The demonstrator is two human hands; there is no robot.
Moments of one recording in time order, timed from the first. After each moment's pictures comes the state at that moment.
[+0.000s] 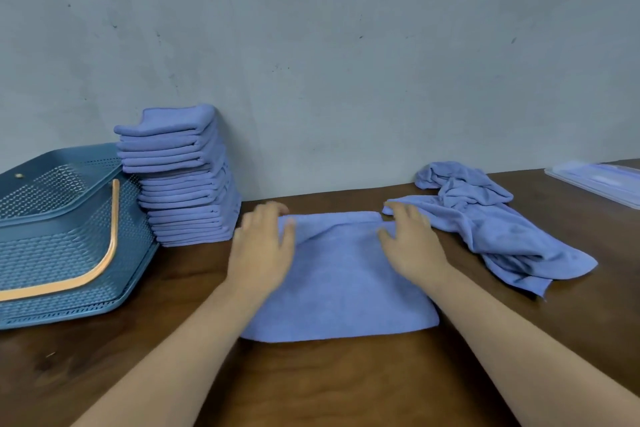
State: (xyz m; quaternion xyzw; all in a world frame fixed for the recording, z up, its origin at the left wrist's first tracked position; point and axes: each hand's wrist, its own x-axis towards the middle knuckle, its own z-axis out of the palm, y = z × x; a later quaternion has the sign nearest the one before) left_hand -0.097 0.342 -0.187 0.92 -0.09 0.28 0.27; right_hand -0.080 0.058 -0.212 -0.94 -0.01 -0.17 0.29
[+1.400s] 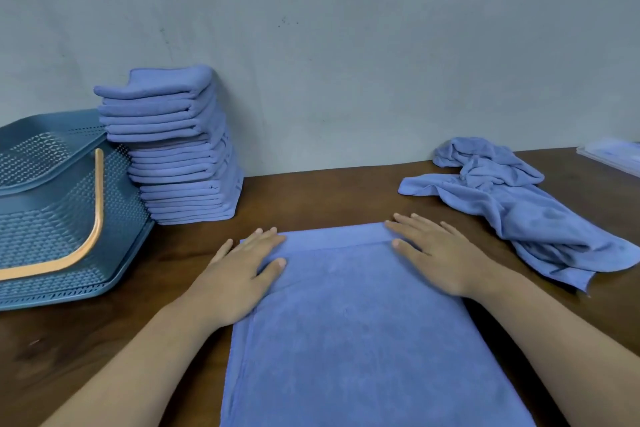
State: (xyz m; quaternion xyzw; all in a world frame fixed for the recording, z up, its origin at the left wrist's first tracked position) left_hand -0.110 0.409 -0.234 0.97 -0.15 -0.02 0.19; right_hand -0.095 0.034 -0.227 -0.98 -0.12 0.03 0.15
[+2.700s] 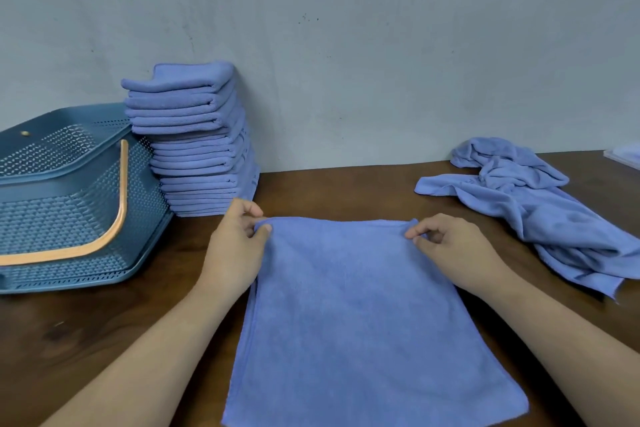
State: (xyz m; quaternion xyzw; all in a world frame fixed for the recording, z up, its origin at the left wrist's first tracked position) left_hand -0.103 0.405 -0.218 0.84 0.04 0.14 0.52; right_hand -0.096 0.051 -0.230 -0.91 -0.05 -0.08 0.41
